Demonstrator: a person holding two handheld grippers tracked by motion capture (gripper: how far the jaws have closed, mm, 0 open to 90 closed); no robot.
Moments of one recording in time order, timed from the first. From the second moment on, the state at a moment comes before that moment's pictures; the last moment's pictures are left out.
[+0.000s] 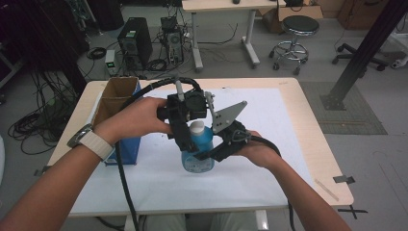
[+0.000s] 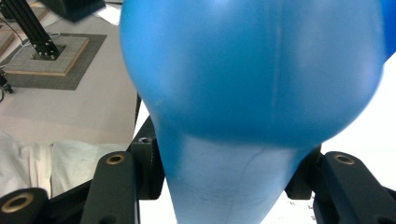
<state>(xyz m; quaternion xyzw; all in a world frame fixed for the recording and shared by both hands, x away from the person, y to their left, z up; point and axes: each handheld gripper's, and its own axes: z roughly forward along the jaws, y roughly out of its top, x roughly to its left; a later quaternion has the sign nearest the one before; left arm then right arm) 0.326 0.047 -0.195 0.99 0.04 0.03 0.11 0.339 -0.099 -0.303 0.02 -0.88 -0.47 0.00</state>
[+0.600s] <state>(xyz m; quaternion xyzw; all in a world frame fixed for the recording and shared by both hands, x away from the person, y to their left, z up) 0.329 0.045 -0.204 0.99 0.04 0.03 0.11 0.338 -0.100 -0.302 0.02 -0.88 -0.47 0.00</state>
